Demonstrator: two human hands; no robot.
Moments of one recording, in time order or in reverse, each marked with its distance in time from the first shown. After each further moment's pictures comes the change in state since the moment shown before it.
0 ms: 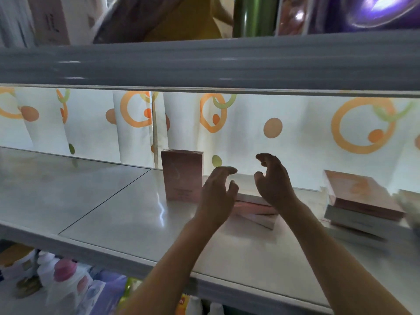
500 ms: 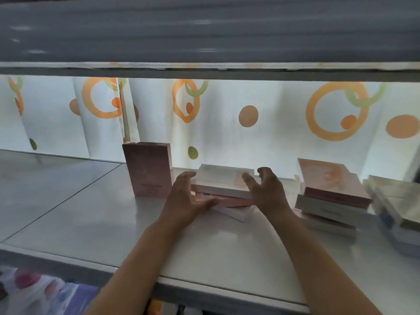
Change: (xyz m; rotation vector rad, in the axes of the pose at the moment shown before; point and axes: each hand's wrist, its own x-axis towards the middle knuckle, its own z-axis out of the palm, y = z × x) left_hand -0.010 -0.048 0.023 0.121 -0.180 -0.165; right_hand -0.023 0.055 -0.018 0.062 -0.073 0.366
